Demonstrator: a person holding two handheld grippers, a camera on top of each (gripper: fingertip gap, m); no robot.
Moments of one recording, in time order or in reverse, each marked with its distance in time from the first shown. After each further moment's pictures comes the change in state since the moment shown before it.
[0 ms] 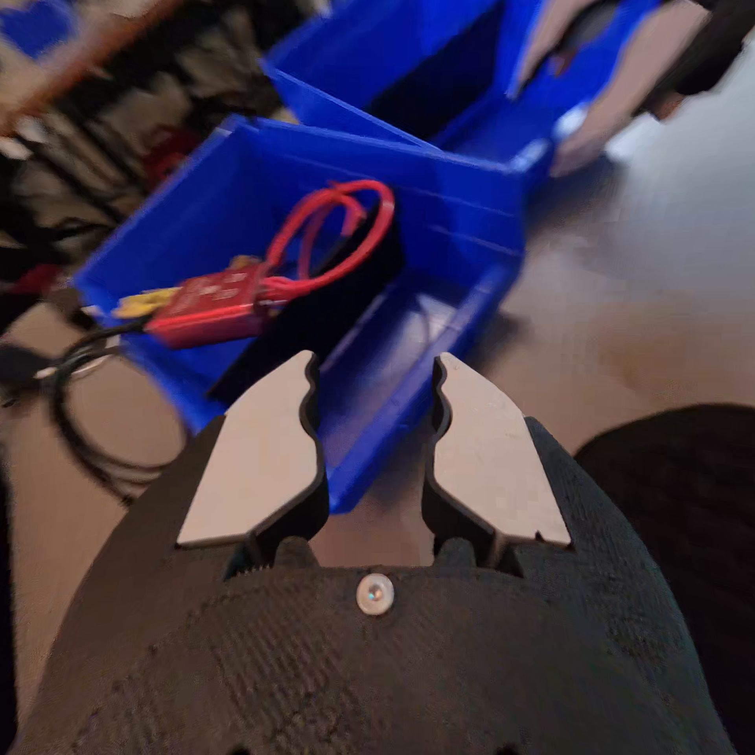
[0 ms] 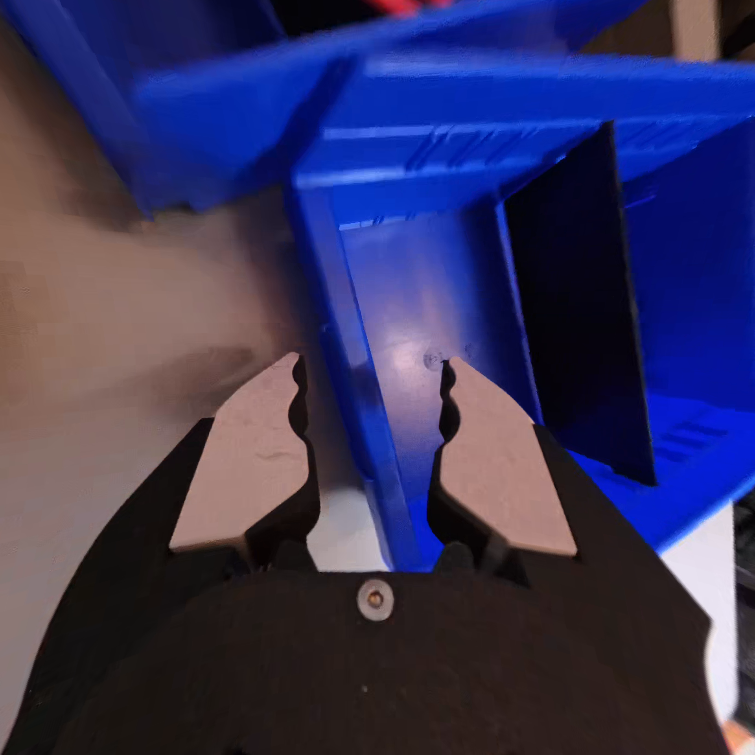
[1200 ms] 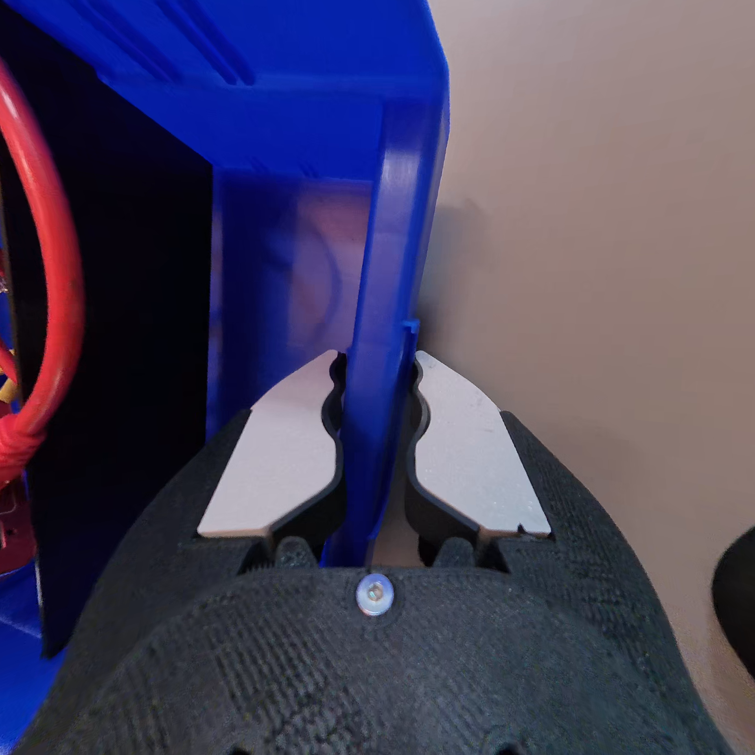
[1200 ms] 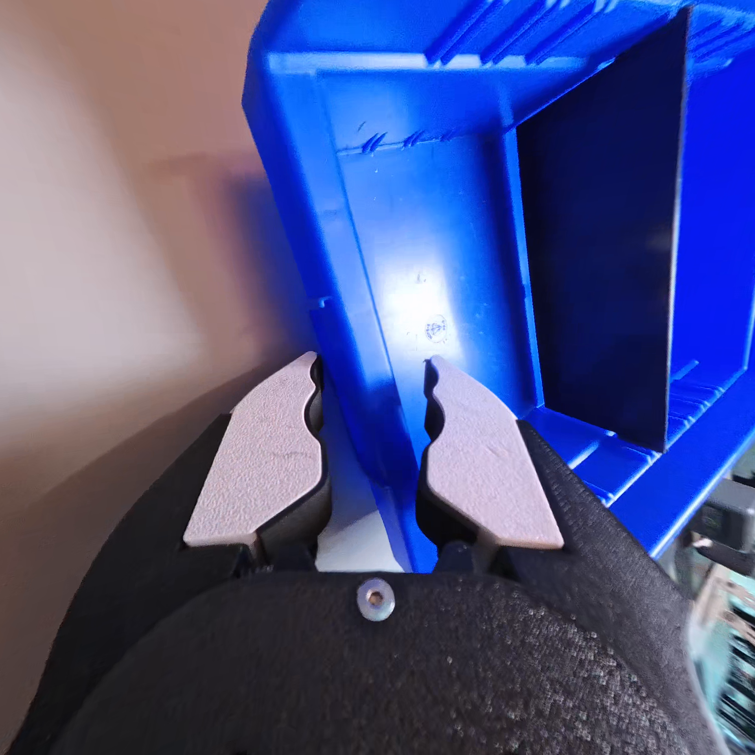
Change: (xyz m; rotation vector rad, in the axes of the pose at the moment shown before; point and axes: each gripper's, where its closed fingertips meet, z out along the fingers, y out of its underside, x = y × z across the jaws) left arm 0.015 0.027 0.132 -0.482 0.281 0.248; right arm 0.099 0.311 -0.082 -0.271 0.263 0.256
